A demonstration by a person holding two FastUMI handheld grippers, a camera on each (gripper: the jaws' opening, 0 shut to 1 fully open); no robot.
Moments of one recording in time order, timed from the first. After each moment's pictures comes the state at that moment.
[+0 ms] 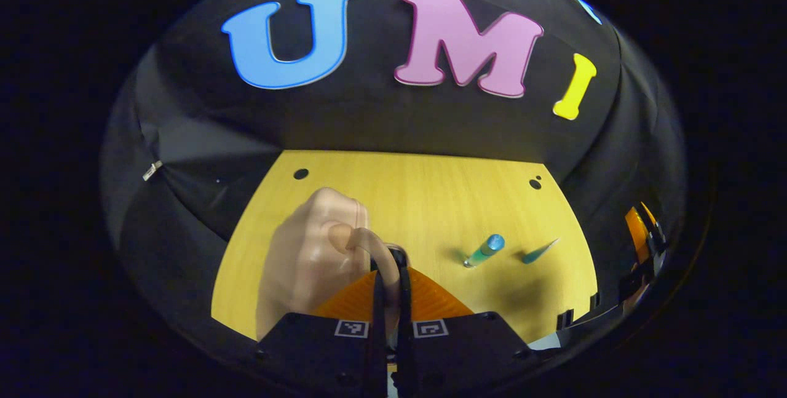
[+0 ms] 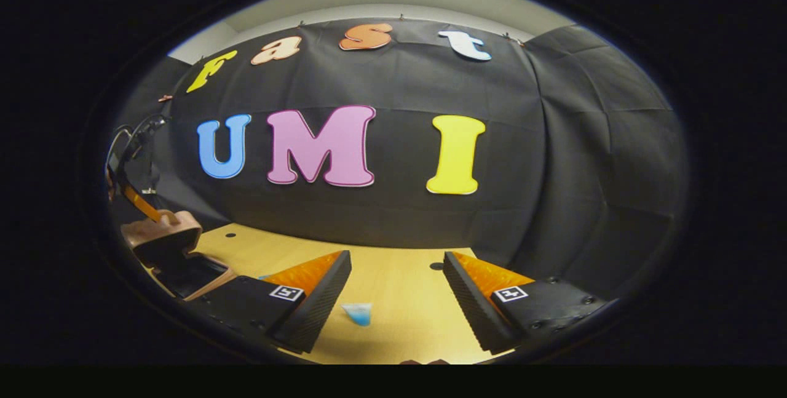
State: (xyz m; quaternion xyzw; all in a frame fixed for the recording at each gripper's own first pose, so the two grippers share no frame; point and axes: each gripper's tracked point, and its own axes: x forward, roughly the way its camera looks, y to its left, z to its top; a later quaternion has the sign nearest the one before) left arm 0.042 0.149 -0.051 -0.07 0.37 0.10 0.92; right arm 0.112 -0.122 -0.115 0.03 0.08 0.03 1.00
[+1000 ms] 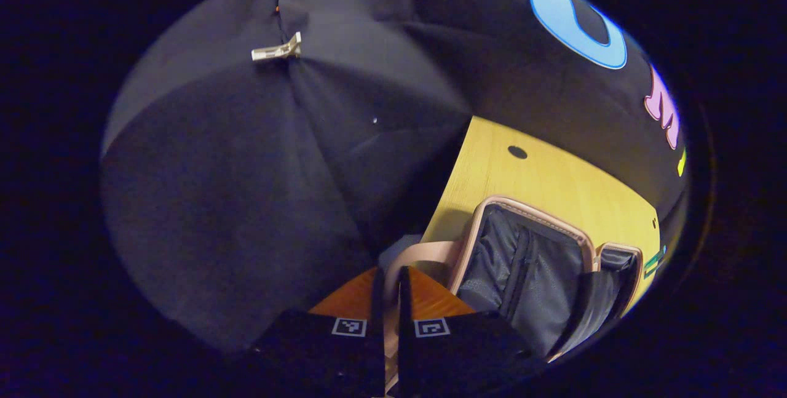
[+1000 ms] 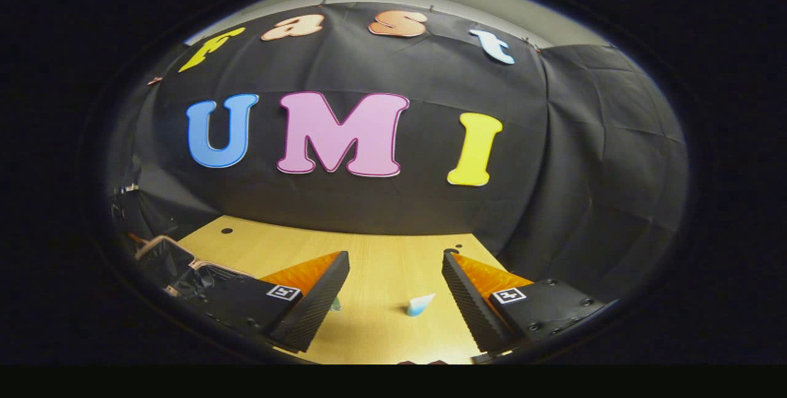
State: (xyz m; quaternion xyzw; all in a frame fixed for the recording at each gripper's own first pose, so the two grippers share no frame) left arm -0.053 0.561 -0.281 -0.15 0.39 0.29 0.86; right arm 0.097 0.000 -0.104 0.02 0.16 -0.06 0.99
